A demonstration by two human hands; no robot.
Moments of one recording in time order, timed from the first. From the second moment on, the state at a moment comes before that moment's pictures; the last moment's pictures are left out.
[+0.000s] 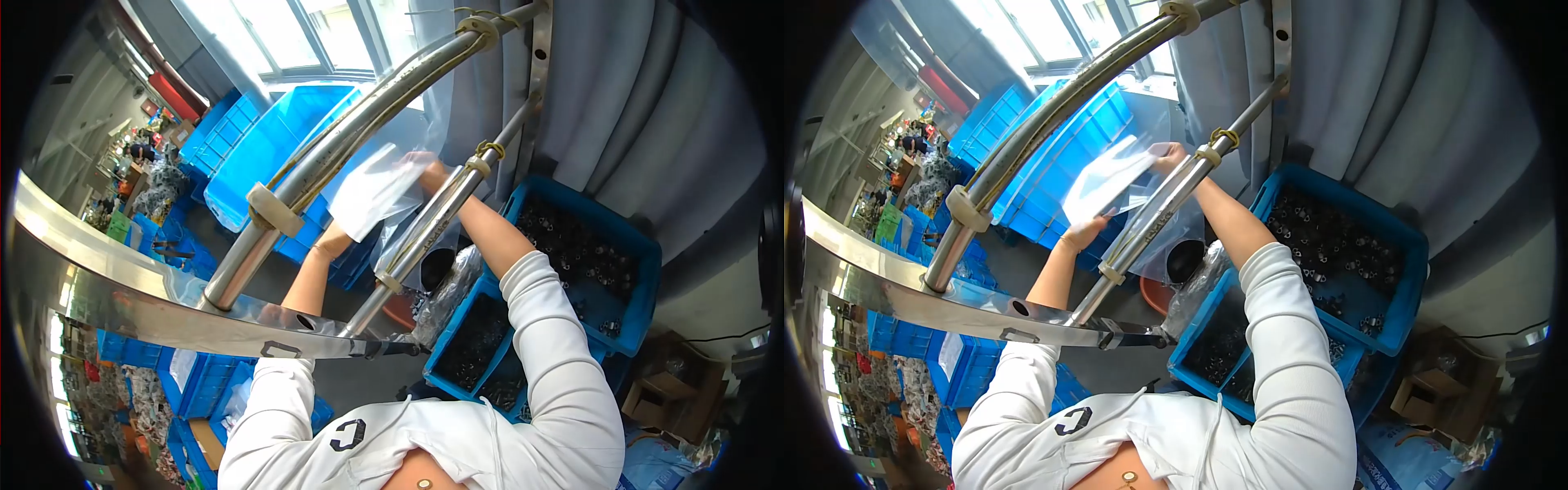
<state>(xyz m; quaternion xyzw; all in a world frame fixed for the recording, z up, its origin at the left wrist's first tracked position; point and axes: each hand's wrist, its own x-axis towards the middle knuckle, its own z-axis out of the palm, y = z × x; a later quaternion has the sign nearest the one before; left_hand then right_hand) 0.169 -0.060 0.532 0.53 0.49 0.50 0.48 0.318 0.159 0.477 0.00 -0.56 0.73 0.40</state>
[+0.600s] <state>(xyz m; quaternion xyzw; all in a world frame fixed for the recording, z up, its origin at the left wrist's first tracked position) 0.142 -0.033 0.554 0.38 0.61 0.61 0.32 0.327 0.139 0.505 -0.09 -0.53 0.80 0.28</state>
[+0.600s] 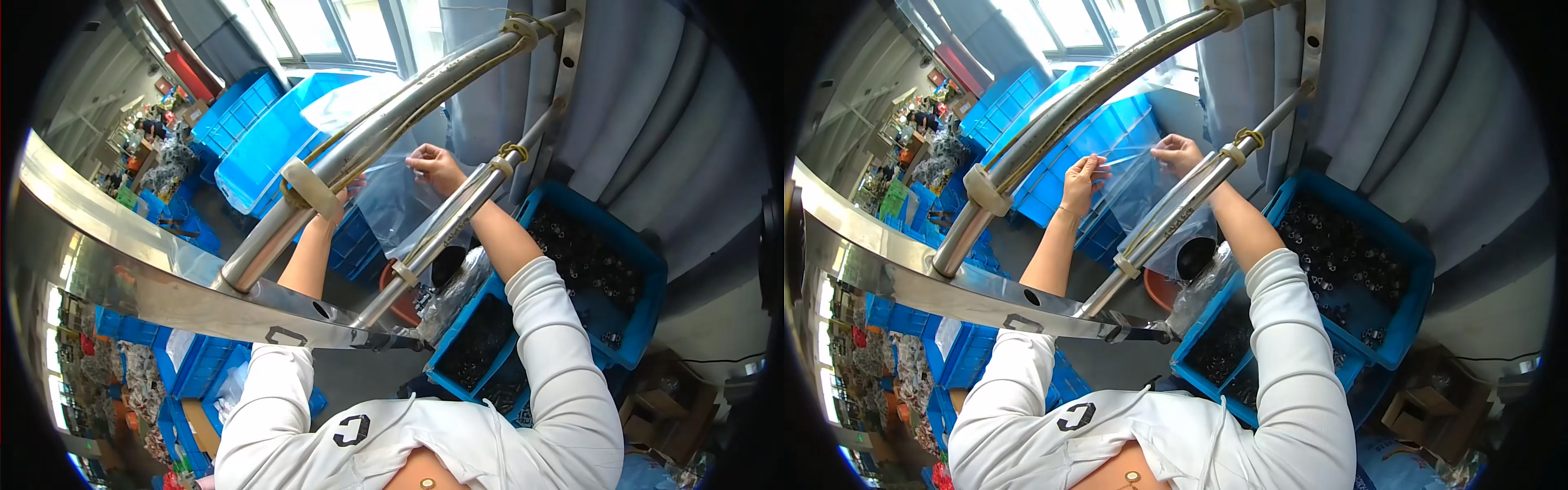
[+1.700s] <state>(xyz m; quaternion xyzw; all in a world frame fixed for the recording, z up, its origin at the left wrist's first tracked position) 0.230 -0.258 0.430 0.68 0.55 -0.38 0.29 0.731 -0.164 0.520 -0.58 -0.74 0.27 0.20</state>
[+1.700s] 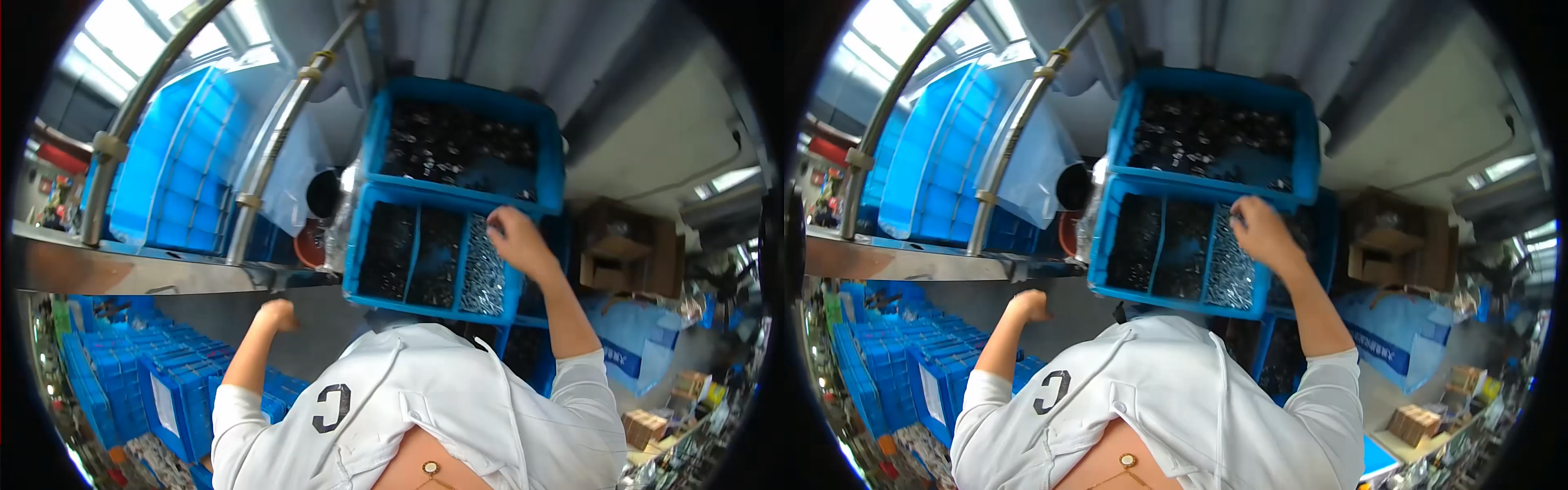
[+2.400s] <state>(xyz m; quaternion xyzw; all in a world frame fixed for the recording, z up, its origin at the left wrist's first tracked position) 0.424 -0.187 0.462 0.83 0.52 -0.03 0.17 0.741 -0.205 0.447 -0.46 -0.84 0.28 0.05</state>
